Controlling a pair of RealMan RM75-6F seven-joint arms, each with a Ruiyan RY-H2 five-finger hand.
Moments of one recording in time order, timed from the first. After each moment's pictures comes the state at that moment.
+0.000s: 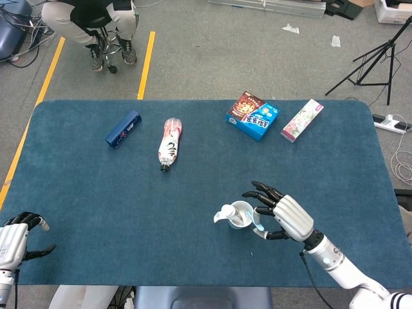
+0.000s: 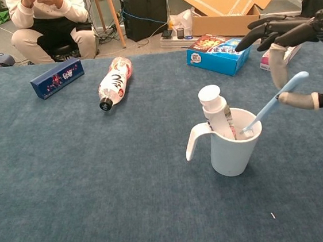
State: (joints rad) left arm -0.09 -1.04 -0.02 -1.77 1.35 1.37 0.12; right arm 0.47 -1.34 -0.04 -1.47 -1.84 1.44 0.39
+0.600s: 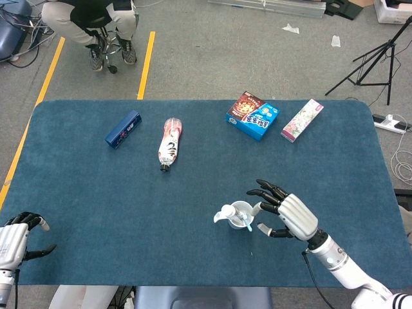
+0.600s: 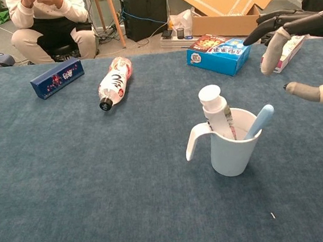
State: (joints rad) left arm -0.09 -1.04 -0.02 -1.77 1.35 1.37 0.12; right arm 0.46 -1.33 -0.05 -1.46 -1.83 1.47 0.40
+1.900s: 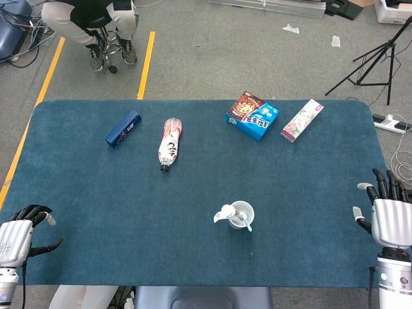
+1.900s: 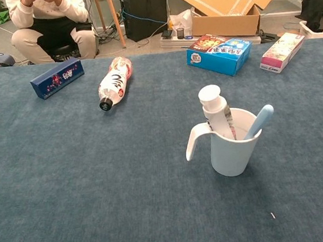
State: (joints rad) left arm -0.09 -1.09 -0.03 -1.70 1.46 1.45 0.04; right arm 0.12 -1.19 0.09 -1.73 -1.31 1.63 -0.39
